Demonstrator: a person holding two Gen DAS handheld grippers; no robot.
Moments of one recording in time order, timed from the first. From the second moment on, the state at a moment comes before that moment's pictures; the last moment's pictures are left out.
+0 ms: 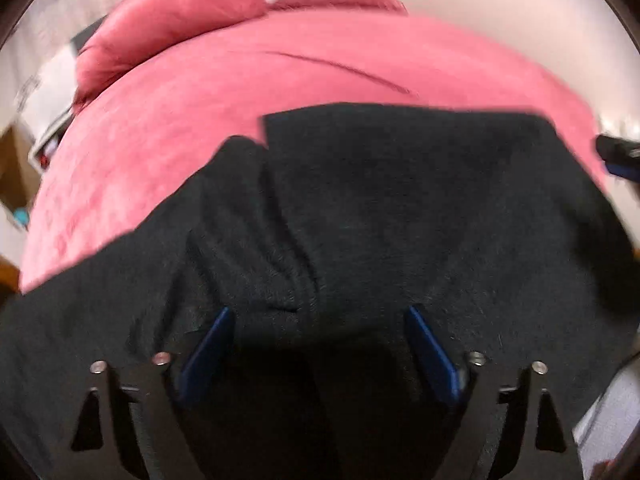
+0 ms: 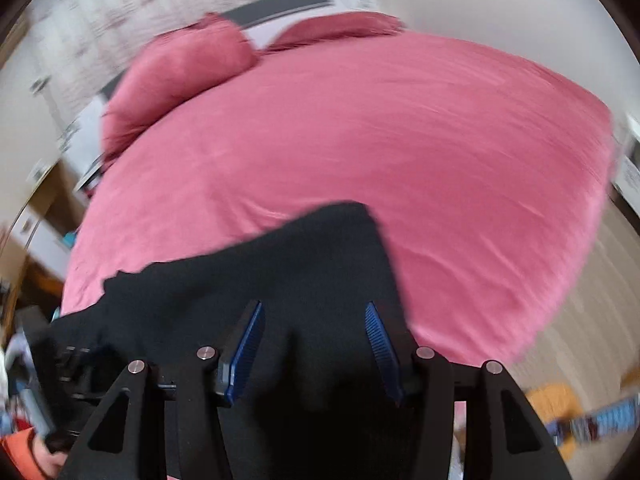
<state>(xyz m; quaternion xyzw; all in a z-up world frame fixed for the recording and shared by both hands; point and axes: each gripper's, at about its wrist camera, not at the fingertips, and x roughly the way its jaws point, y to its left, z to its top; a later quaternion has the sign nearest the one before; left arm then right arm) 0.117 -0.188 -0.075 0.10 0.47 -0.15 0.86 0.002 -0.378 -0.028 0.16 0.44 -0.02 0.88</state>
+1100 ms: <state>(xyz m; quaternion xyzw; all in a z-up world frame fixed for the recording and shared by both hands) 0.065 -0.114 -0.092 0.07 0.46 -0.19 0.87 -0.010 -0.453 -0.062 0.19 0.44 -0.05 0.87</state>
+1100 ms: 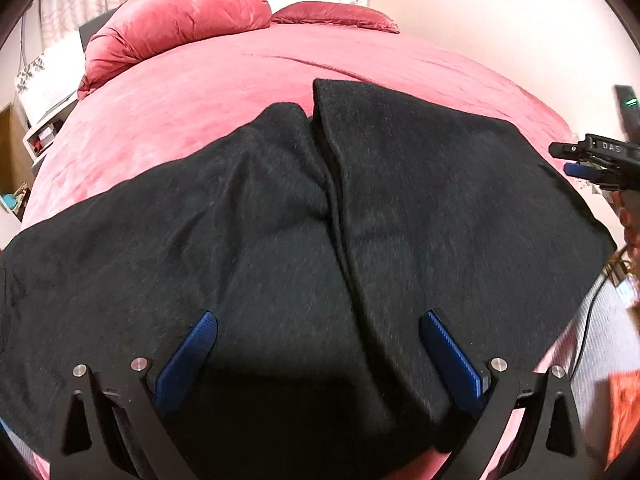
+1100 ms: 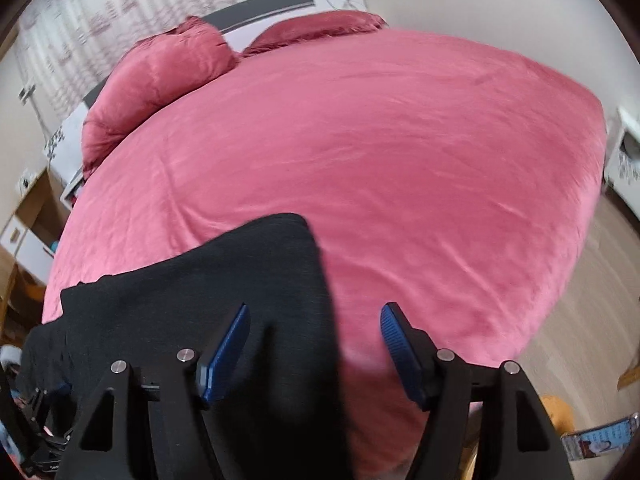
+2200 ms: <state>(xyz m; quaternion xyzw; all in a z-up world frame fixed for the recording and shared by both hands) 0.063 -0.020 -0.064 0.03 0.45 -0.15 0.88 -0.014 -0.443 -0.057 0.42 0.47 0.13 0.77</state>
